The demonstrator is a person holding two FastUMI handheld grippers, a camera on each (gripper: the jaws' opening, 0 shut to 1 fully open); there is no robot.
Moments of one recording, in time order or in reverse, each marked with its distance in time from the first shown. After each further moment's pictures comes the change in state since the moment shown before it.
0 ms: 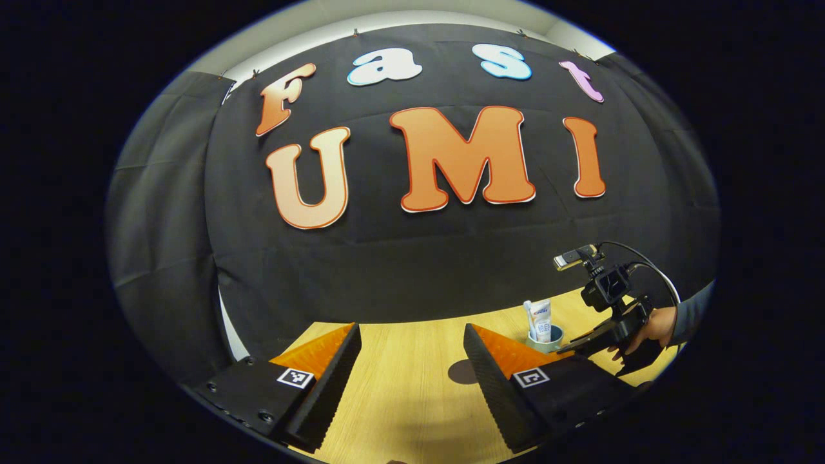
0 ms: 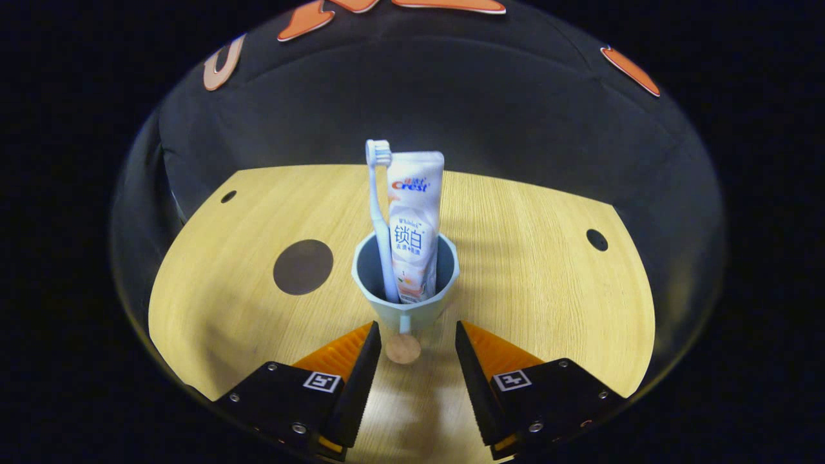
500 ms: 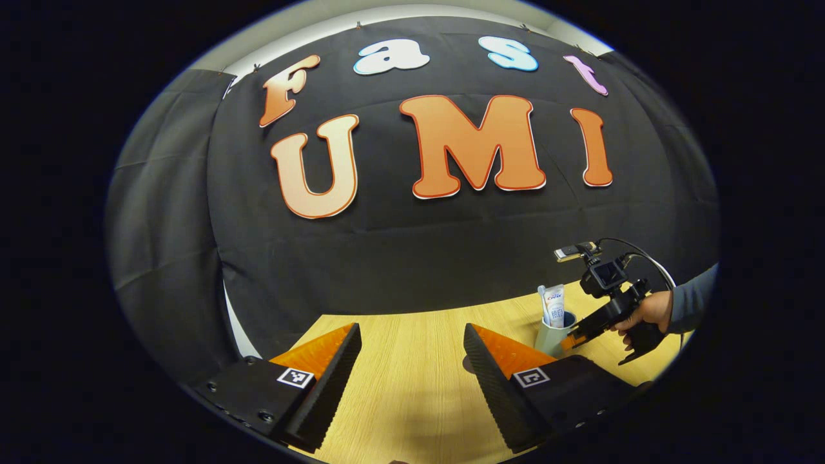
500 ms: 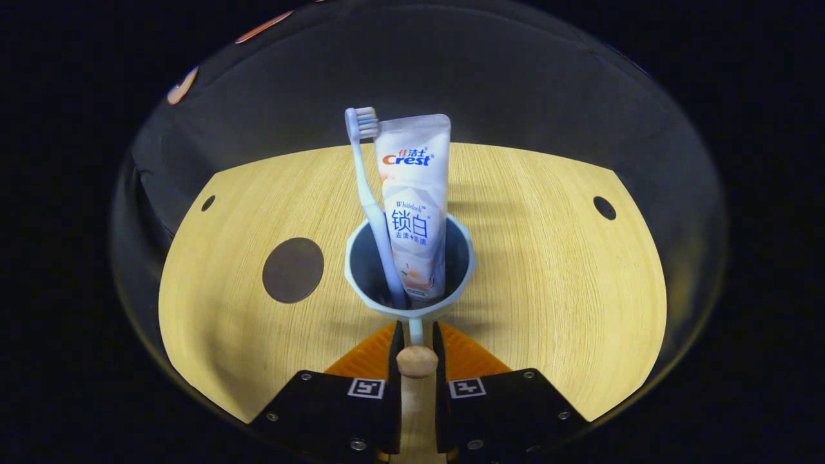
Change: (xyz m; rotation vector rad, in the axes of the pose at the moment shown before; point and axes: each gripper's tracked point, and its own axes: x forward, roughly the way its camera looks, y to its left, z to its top) left arm 0.007 0.020 -0.015 0.018 0.038 -0.011; right arm 0.004 0.013 -0.003 0.121 0.116 -0.019
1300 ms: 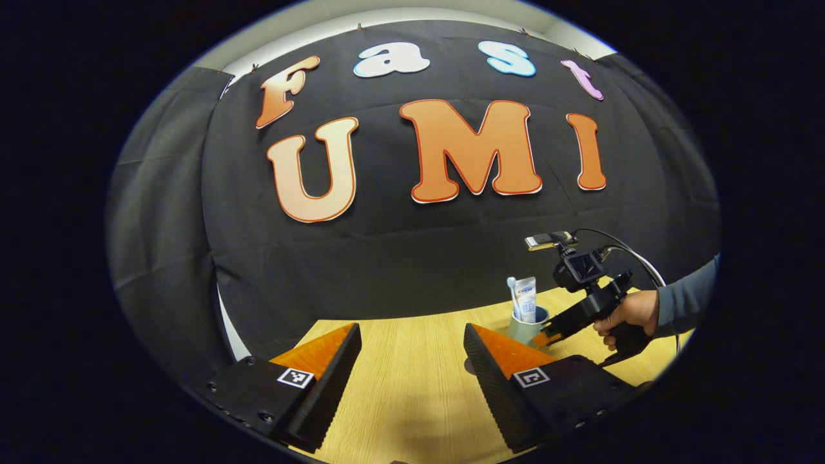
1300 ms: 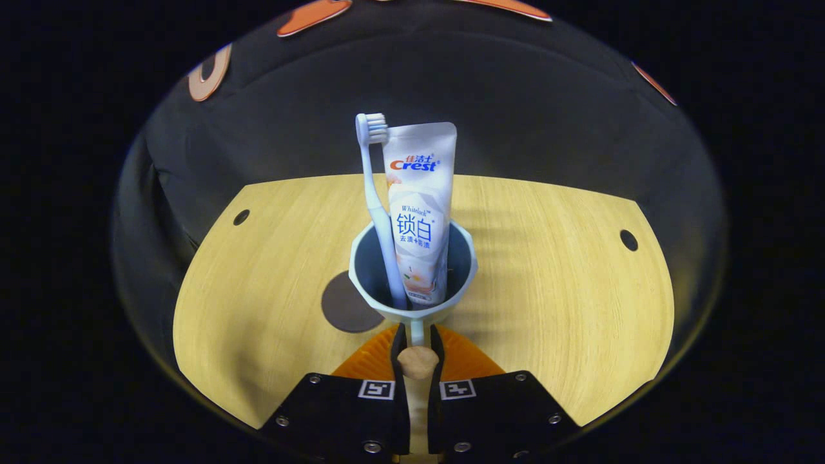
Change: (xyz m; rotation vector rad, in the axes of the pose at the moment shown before) left arm 0.001 0.020 0.002 -0.008 -0.020 -0.040; right arm 0.012 -0.002 0.003 -0.077 -0.112 0.088
